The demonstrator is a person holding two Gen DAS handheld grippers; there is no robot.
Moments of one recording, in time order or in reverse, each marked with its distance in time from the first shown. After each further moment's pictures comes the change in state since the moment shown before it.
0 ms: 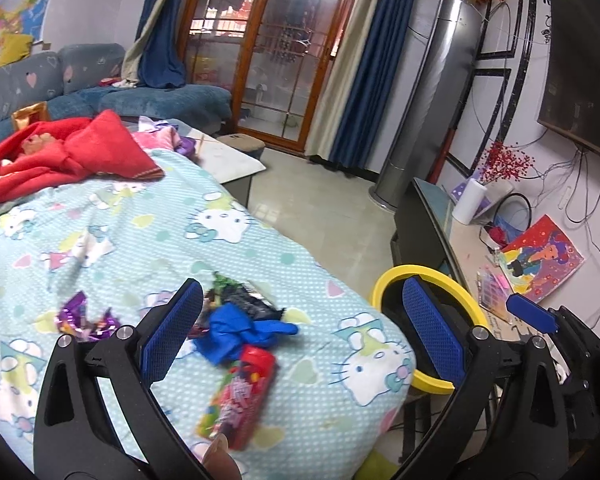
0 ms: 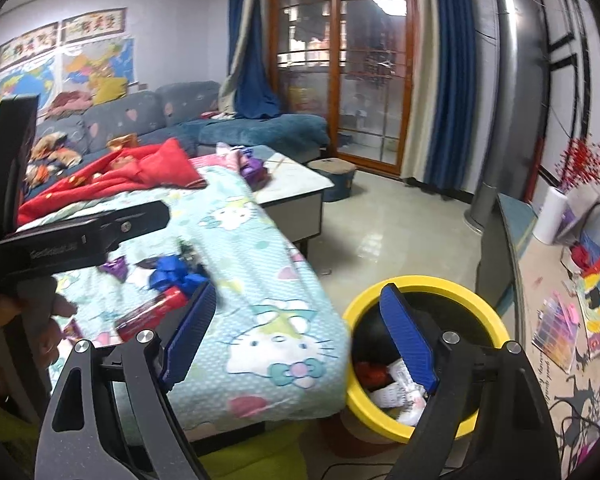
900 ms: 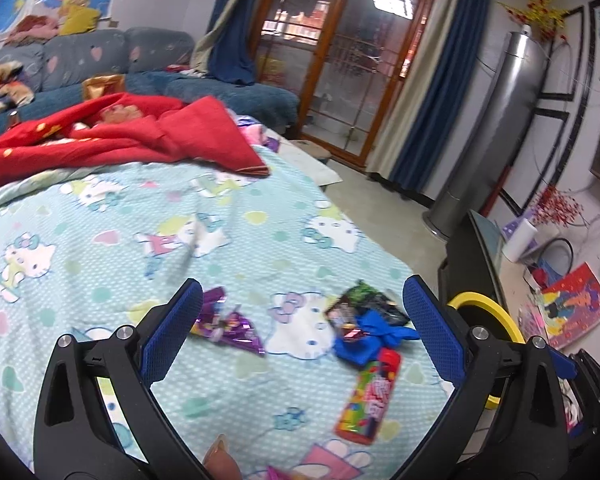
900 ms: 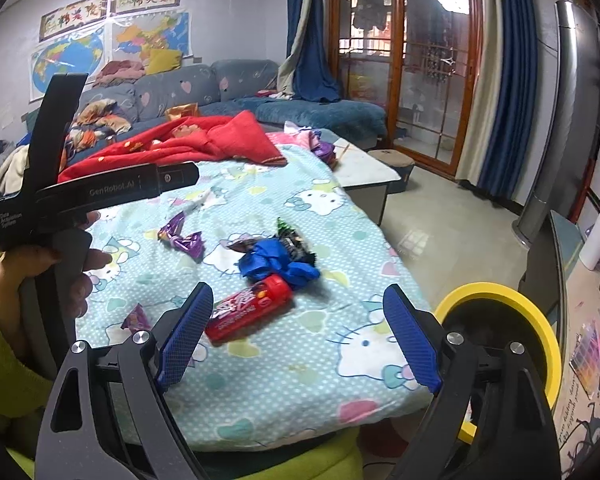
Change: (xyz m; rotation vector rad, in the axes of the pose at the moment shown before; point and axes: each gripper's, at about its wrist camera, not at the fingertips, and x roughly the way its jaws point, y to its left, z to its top) left arm -0.032 0.103 -0.001 -0.163 -0.034 0.169; right arm 0.022 0.079 0.002 -0.093 0.069 0.152
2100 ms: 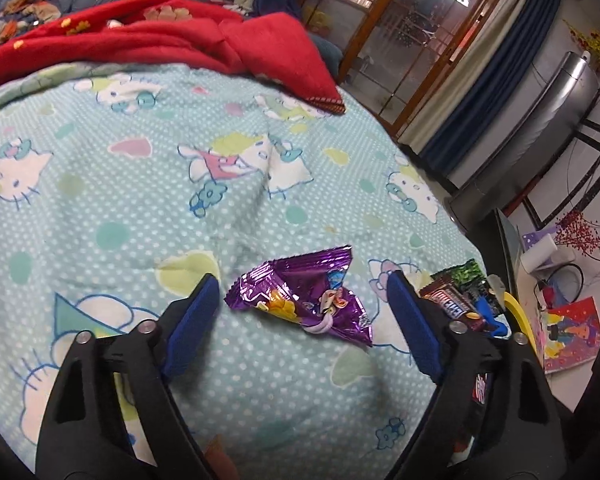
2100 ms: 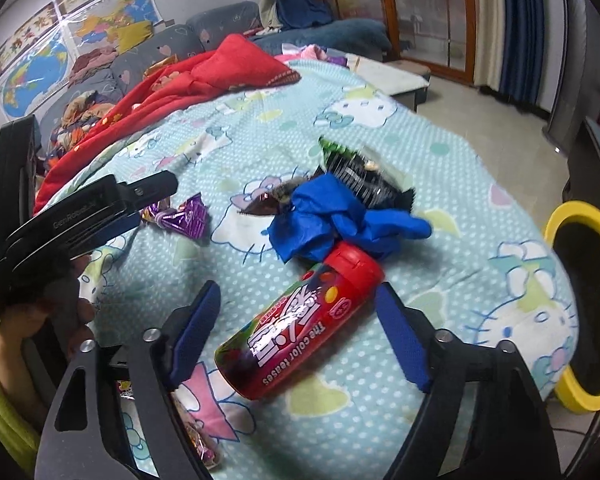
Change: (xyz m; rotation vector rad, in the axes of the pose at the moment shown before) left arm 0.069 0.081 -0.027 -0.190 0.190 0.025; right arm 0.118 0.020 -0.007 0.217 0.268 0.101
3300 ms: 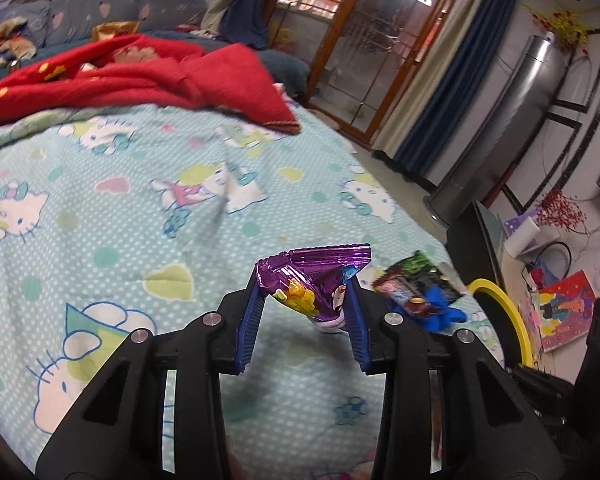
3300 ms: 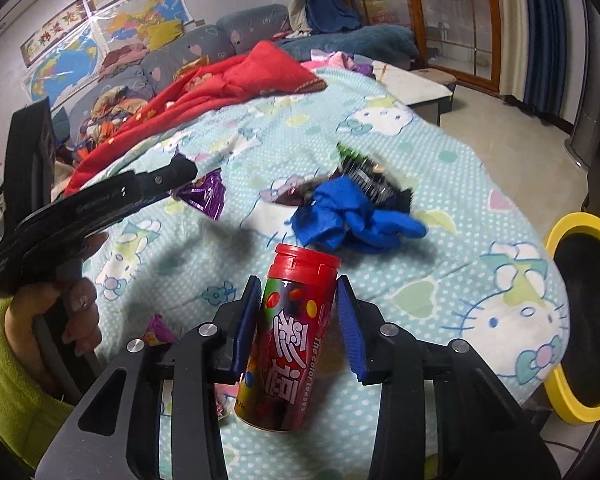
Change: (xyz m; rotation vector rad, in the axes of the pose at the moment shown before) left arm -0.042 -0.034 -0.005 0.125 -0.078 -0.062; right arm -0.051 -0.013 -0.007 -0.062 -0.044 0.093
